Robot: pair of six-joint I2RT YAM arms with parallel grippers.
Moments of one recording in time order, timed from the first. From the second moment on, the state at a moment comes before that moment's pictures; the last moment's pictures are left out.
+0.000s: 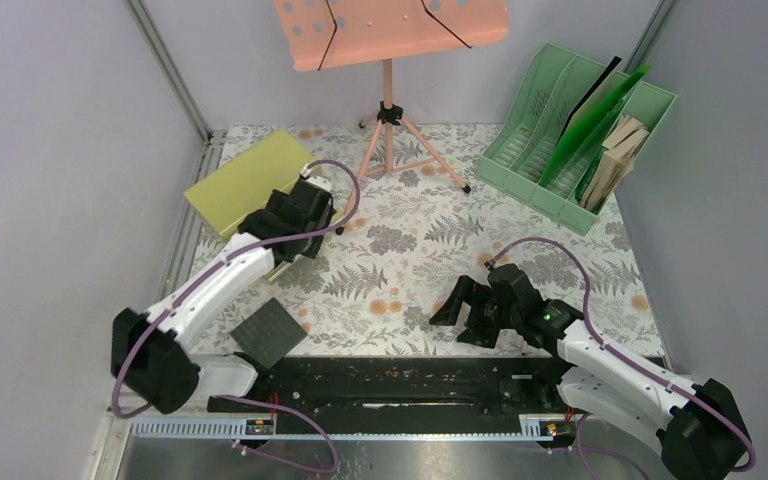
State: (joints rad) left arm -0.53 1.34 1.11 -0.80 -0.63 -0.02; right arm 0.67 0.83 0.39 -0.40 -0.31 1.10
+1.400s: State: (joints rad) left arm -0.52 0.86 0.79 -0.55 0.54 -0.50; right arm 0.67 0.75 0.41 -0.60 -0.17 1.06
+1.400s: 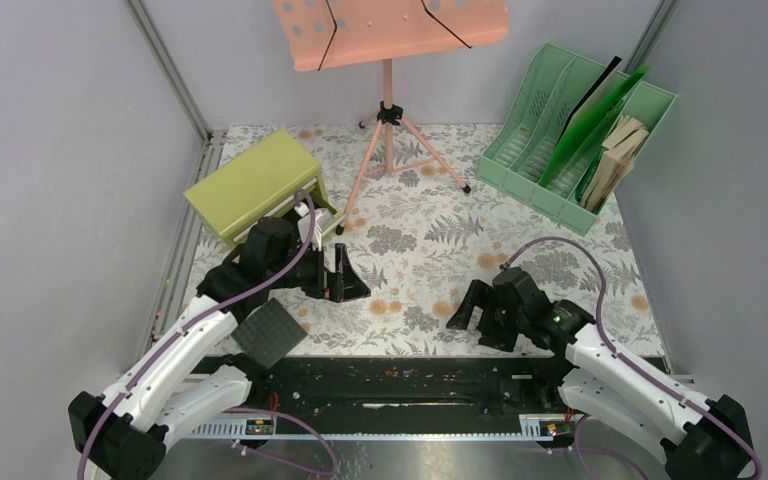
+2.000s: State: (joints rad) left arm -0.52 0.92 0.79 -0.59 0.55 -0.49; right arm 0.67 0.92 0.73 -1.07 0.33 0.89
